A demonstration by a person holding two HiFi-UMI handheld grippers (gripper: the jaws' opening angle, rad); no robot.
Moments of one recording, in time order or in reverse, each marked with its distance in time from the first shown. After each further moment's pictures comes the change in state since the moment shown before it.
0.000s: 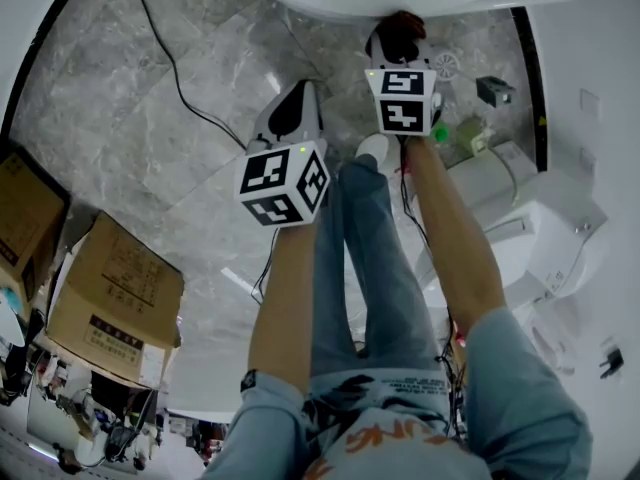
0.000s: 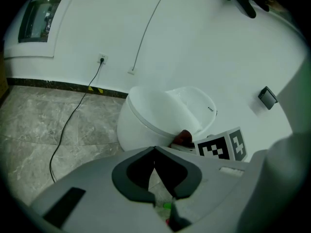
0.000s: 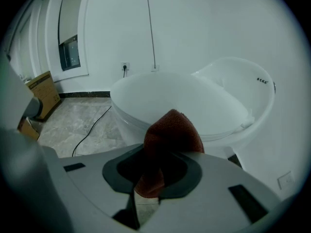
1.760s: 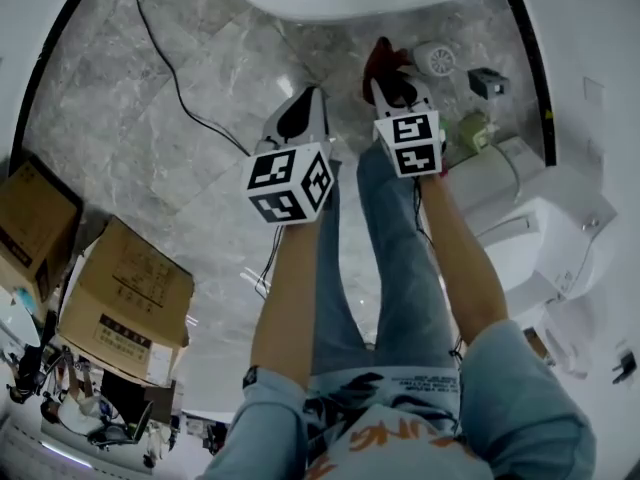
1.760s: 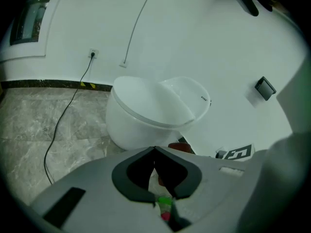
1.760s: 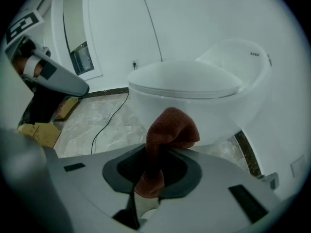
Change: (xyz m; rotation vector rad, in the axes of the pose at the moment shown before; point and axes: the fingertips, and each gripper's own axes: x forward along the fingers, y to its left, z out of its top) left arm 0.019 -0.046 -0.031 0.038 0.064 -0.022; right arm -0.051 -0.001 -0.085 0.015 0.055 0.193
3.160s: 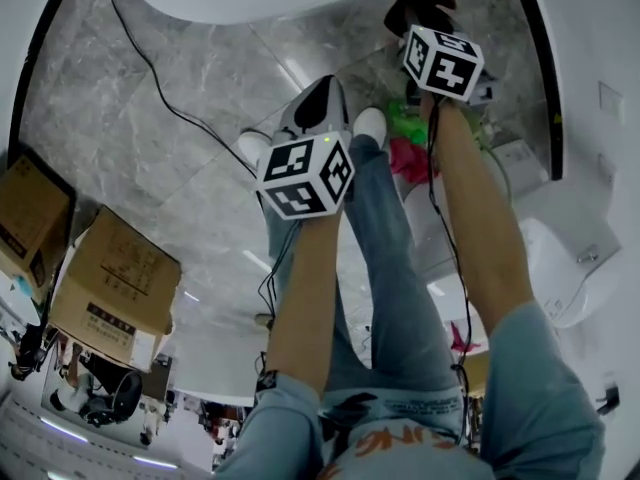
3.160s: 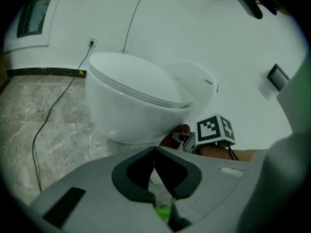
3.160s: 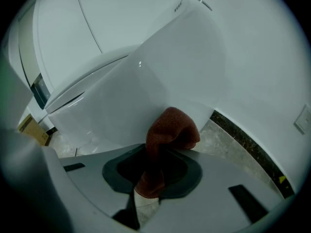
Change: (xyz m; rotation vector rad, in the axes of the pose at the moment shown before) left arm 0.111 -0.079 -0.063 -0.065 0.014 0.057; right arm 0.070 -0.218 -0.017 0.400 -0.101 -0.177
